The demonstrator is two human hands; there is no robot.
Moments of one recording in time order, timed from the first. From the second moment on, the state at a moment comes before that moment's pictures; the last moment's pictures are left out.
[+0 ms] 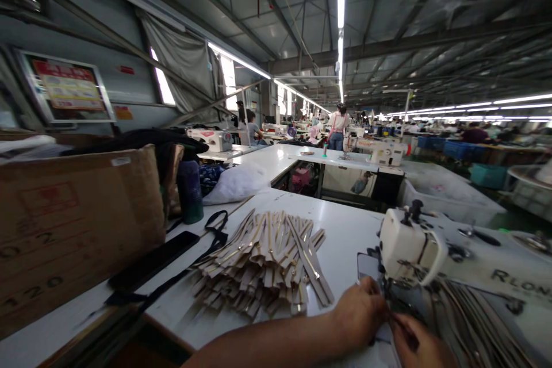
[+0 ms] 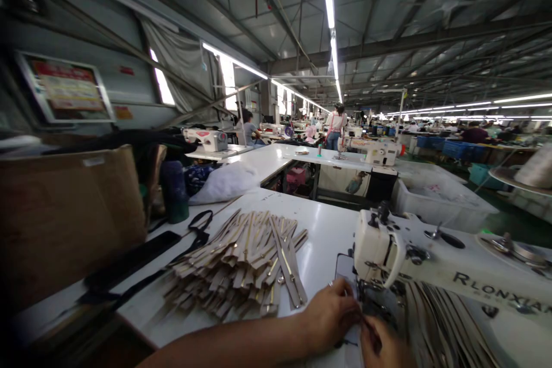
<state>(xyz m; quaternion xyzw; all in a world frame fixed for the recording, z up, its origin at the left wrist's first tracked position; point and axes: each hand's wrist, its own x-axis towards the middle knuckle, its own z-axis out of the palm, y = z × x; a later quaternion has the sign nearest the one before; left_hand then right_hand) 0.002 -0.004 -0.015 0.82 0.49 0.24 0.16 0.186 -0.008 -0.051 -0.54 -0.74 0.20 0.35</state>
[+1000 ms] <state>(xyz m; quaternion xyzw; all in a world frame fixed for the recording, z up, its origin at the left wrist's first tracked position) 0.000 0.002 0.000 0.91 0.37 0.19 0.10 0.171 -0.020 -0.029 -0.60 -0.74 0.04 0.29</state>
